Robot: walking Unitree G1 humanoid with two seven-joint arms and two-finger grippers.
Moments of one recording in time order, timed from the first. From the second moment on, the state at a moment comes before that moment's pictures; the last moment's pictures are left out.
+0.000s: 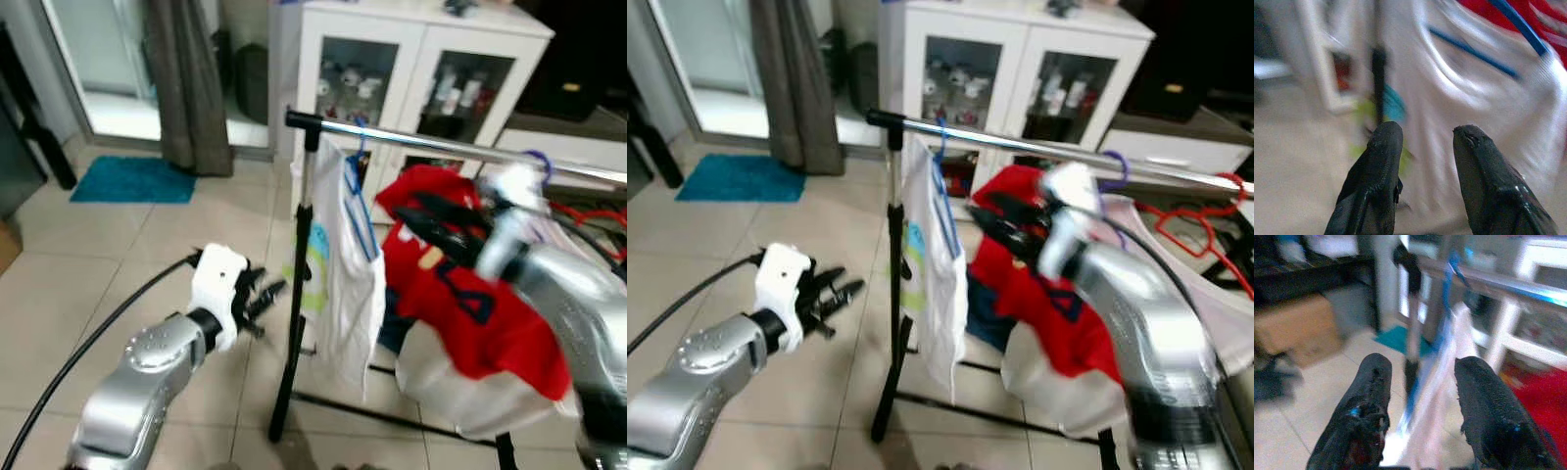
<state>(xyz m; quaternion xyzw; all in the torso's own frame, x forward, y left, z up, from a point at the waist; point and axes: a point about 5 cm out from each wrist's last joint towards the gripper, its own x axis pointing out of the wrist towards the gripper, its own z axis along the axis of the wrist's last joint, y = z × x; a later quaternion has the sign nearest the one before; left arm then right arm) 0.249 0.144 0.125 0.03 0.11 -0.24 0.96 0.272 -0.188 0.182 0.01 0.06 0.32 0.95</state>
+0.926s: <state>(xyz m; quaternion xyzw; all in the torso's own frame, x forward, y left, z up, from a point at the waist) 0.252 0.155 0.125 0.02 0.07 -0.16 0.98 0.258 -0.166 0.155 0.05 0.01 0.19 0.98</state>
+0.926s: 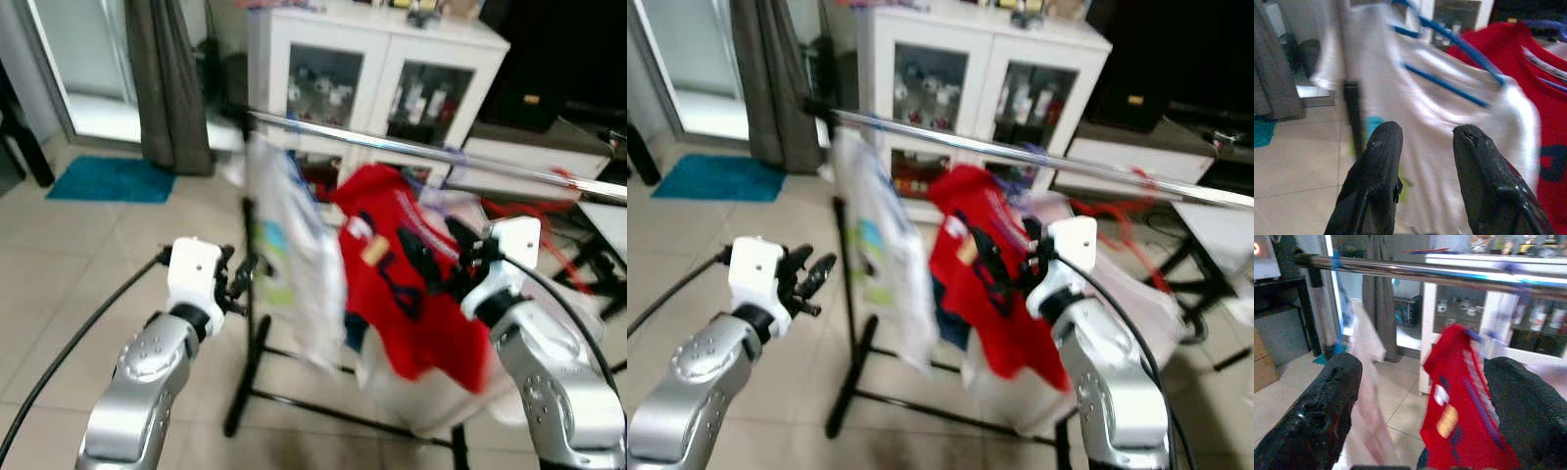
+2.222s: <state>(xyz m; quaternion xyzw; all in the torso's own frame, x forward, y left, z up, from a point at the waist) 0.260 0.147 0.136 0.03 0.05 -0.23 0.97 0.264 -0.156 0.142 0.06 0.05 0.20 0.98</state>
